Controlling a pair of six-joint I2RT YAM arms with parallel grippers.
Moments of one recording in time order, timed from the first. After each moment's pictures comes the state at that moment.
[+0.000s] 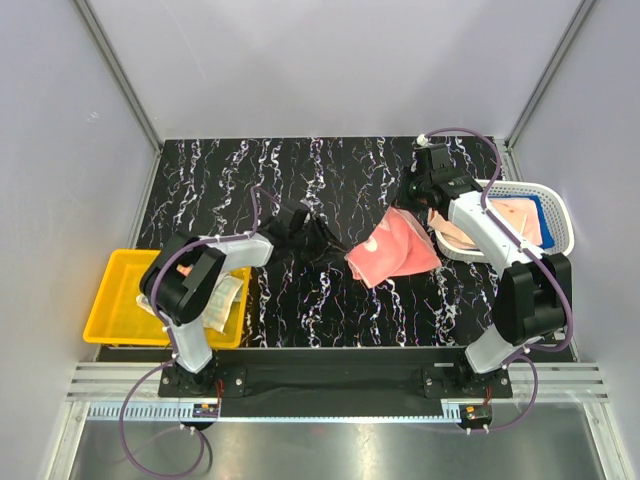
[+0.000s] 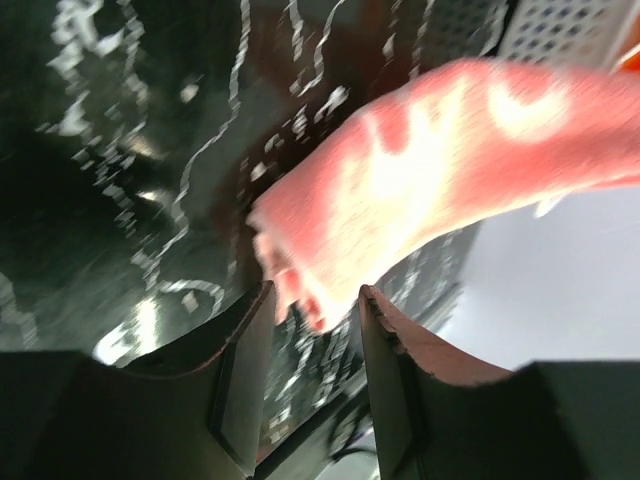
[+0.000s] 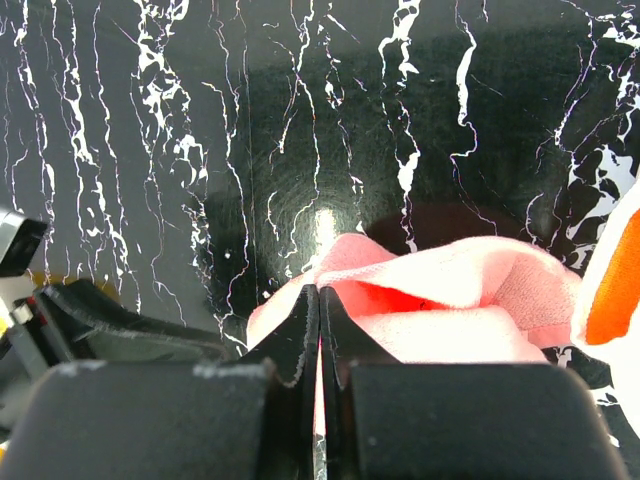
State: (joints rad) left arm -0.59 1.80 0.96 0.10 0.38 -1.14; right arm 0.29 1.60 1.32 -0.49 -0.07 0.46
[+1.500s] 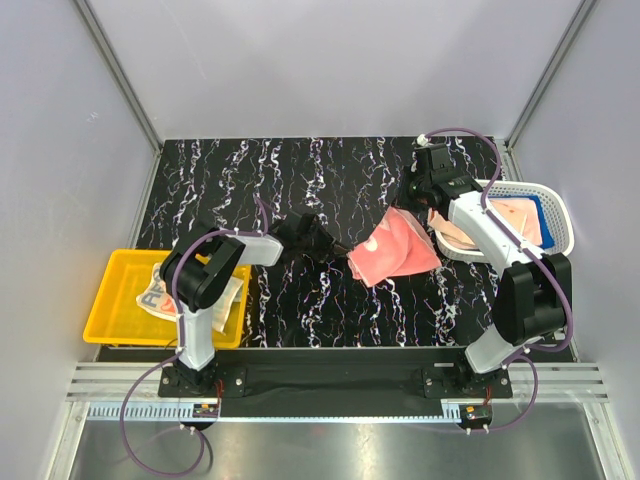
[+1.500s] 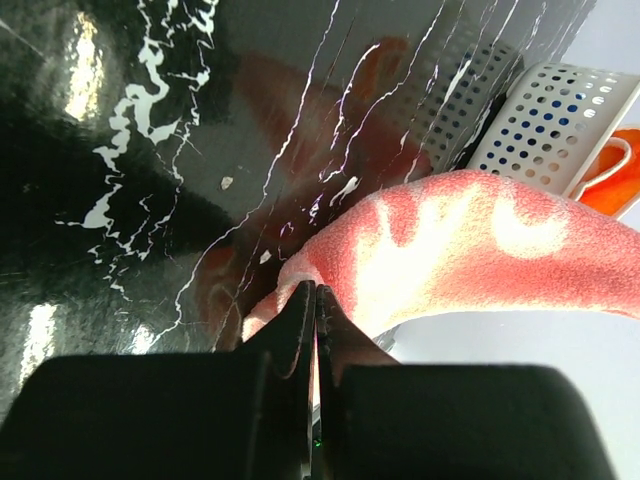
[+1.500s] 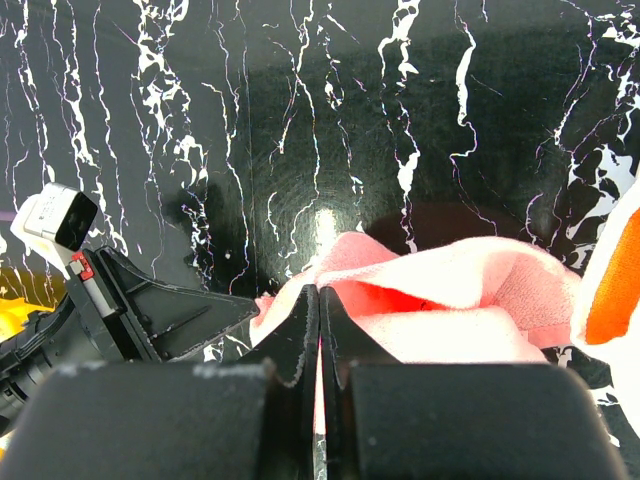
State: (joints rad) left arm -0.61 1.95 0.99 0.25 0.31 -1.41; right arm 0.29 1.60 1.32 -0.49 -0.07 0.46
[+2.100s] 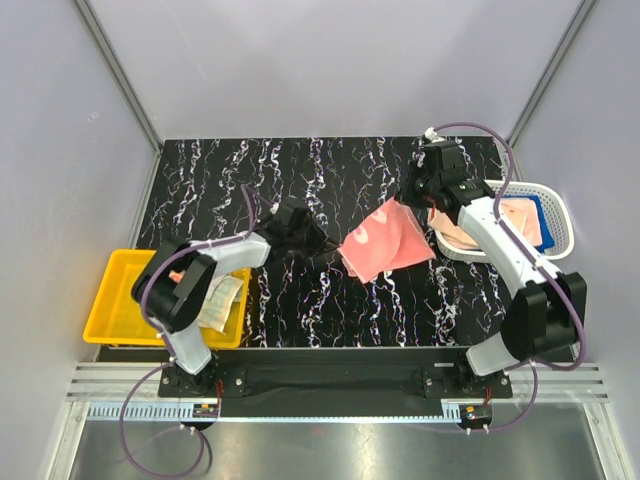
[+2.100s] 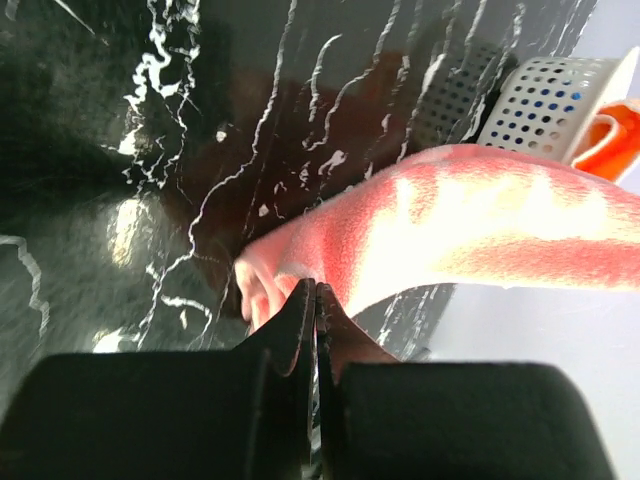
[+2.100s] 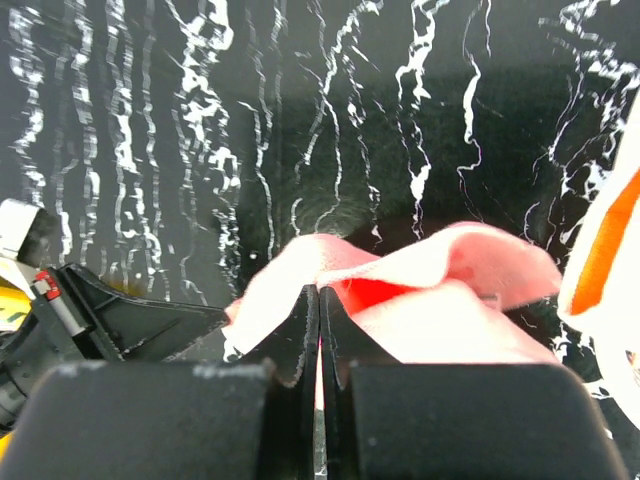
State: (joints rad) left arm -0.61 1.76 0.97 0.07 0.20 -1.28; right arm 0.29 1.52 1.32 -0.50 -0.07 0.46
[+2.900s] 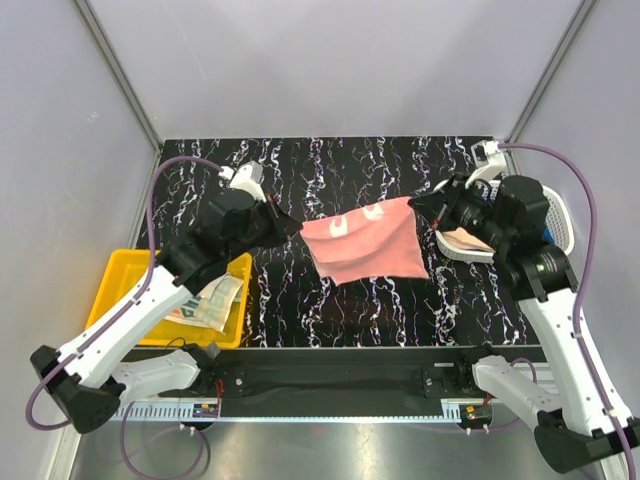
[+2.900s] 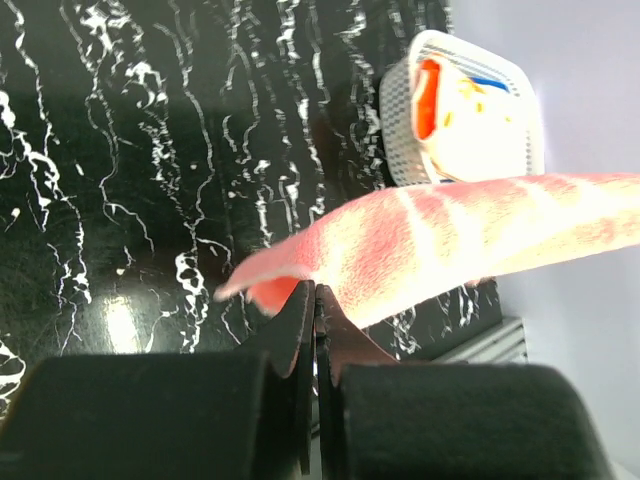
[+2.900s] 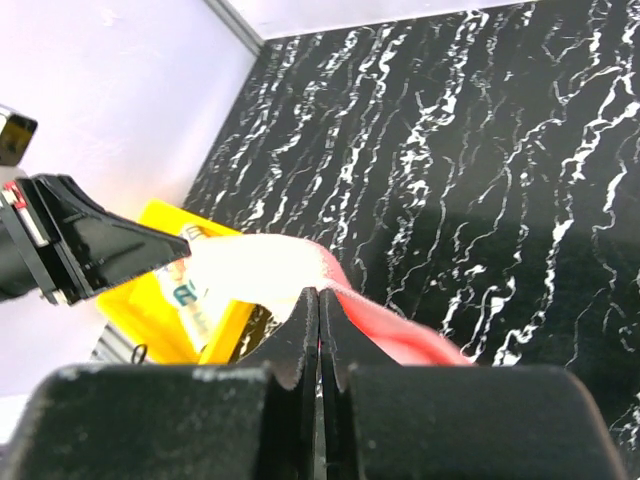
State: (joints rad) left arm -0.70 1.07 1.12 -0.51 -0.07 -0.80; right arm 0.29 0.92 1.22 -0.51 -0.33 0.48
